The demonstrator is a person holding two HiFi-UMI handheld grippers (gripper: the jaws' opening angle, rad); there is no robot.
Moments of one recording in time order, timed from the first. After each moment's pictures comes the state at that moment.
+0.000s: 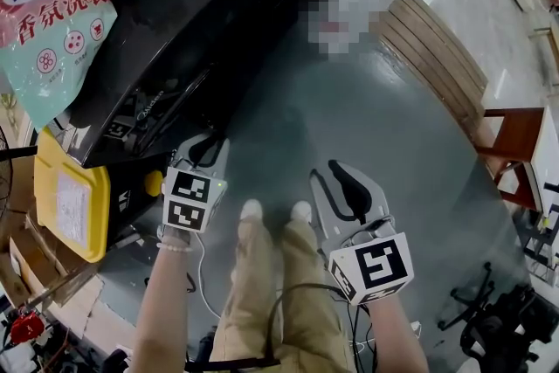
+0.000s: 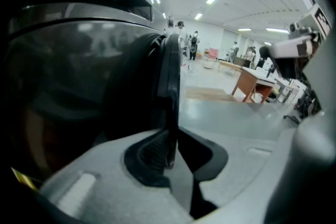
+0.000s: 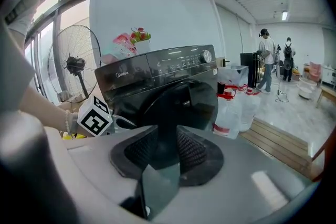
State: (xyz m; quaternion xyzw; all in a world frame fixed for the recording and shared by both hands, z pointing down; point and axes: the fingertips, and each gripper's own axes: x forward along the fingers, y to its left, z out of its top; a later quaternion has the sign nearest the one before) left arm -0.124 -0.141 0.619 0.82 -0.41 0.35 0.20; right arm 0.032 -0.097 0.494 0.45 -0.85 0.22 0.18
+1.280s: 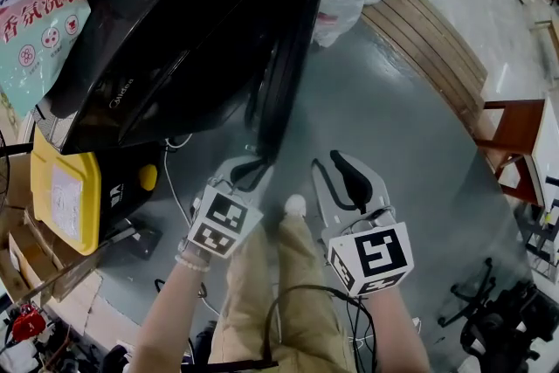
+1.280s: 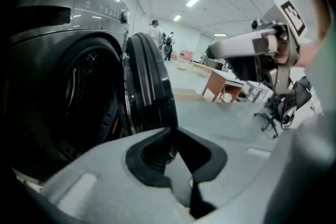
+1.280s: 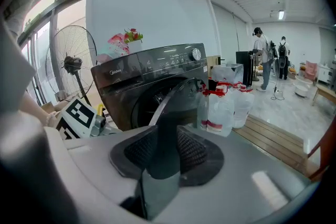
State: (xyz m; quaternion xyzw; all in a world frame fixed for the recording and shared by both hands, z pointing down) left arm 0.006 -0.068 0.612 0.88 -0.28 0.33 0.22; right arm 0.075 -0.091 0.506 0.46 -0.84 0.23 0.19
